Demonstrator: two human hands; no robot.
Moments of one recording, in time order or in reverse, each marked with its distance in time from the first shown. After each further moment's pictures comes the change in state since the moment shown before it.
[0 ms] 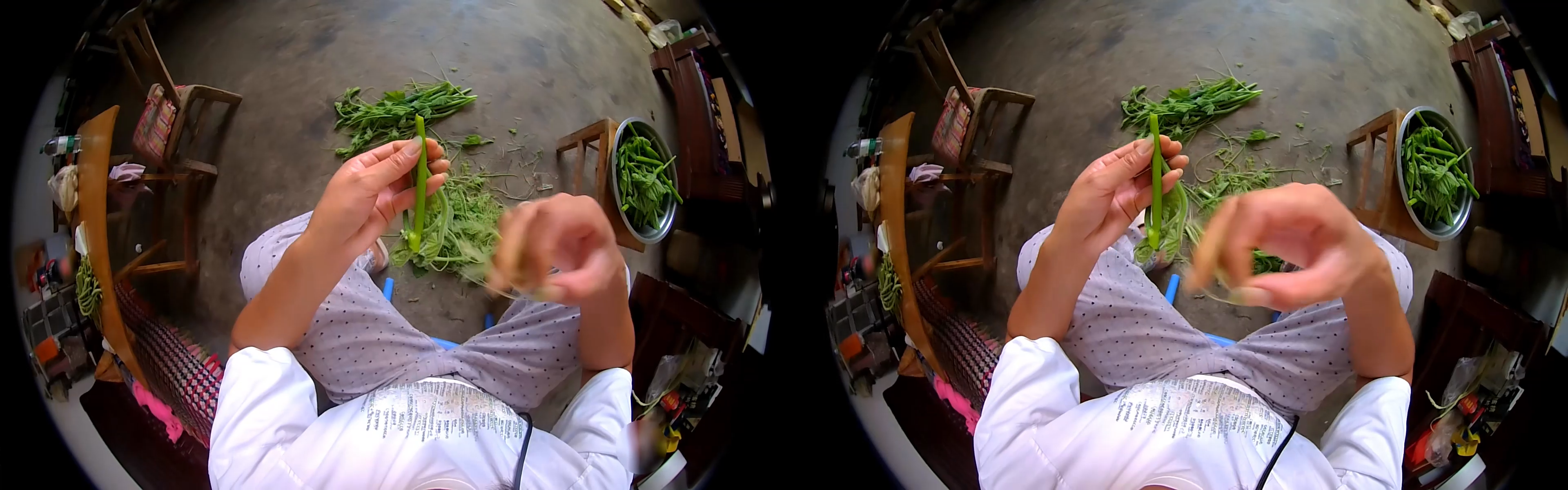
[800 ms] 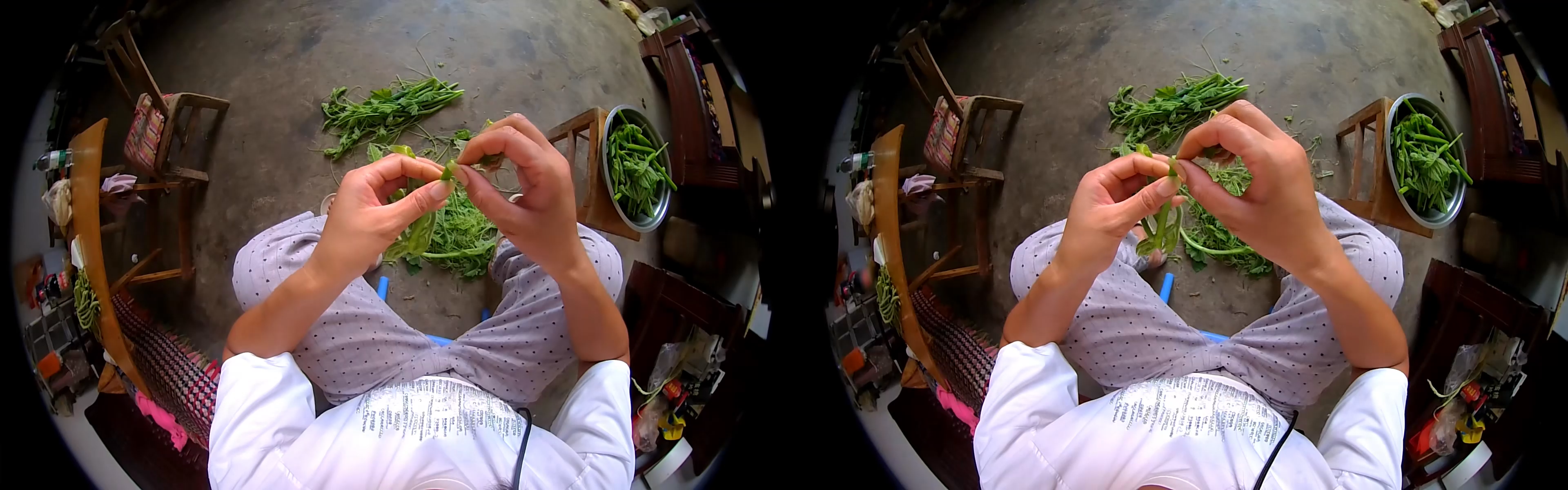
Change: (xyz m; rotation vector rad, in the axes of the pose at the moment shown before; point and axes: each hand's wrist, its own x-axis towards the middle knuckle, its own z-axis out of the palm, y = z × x) left_hand -0.006 -0.022 0.016 0.507 -0.081 0.243; right_hand 0.014 0.018 0.002 -1.047 0.565 0.027
